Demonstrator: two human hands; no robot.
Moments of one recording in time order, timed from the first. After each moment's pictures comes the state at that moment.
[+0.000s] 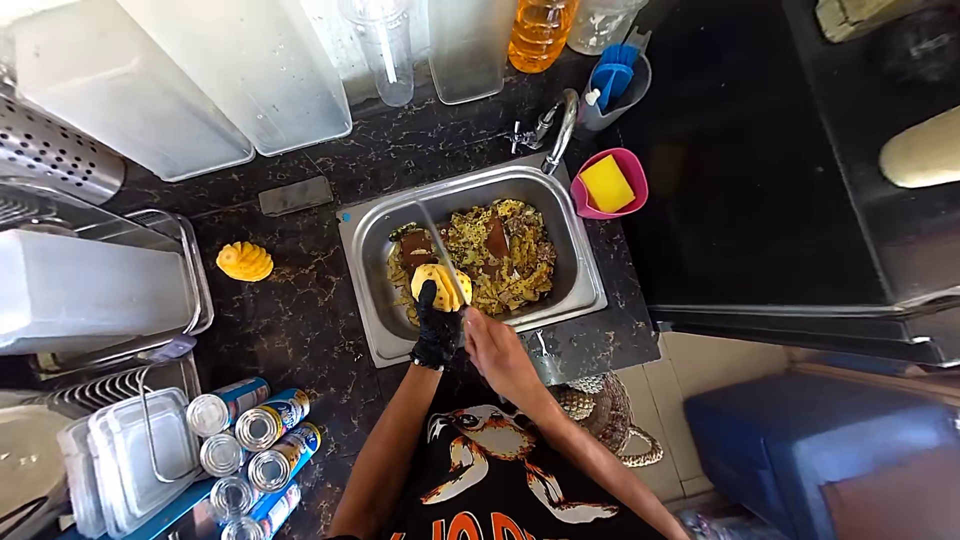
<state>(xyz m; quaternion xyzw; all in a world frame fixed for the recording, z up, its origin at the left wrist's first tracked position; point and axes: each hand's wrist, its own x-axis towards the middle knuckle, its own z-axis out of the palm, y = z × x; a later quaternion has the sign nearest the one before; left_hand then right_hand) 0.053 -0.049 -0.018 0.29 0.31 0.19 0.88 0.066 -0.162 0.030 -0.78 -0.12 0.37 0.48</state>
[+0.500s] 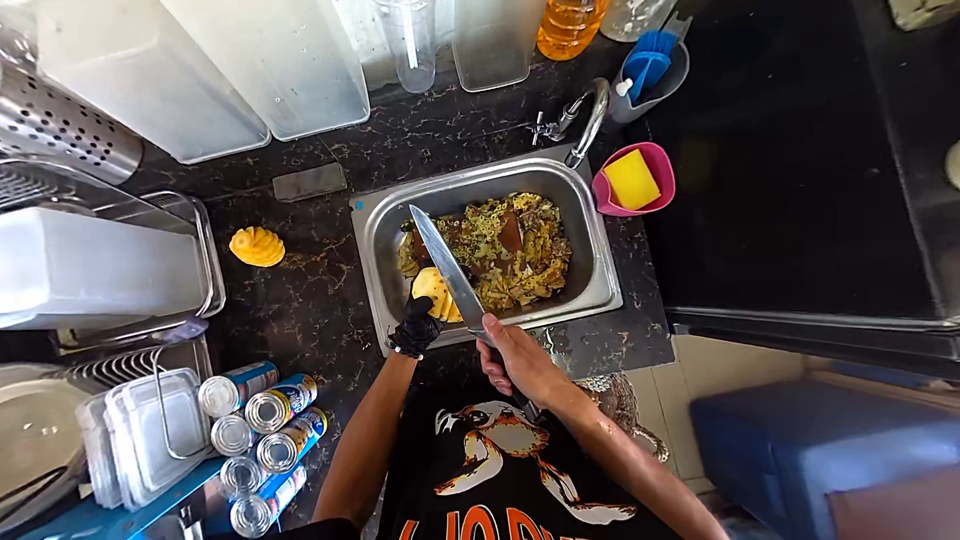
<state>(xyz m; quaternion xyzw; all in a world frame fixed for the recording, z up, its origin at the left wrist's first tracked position) 0.018 0.000 -0.024 0.35 0.18 0.14 0.91 0.073 -0.176 0.053 -0.59 -0.02 0.58 0.55</state>
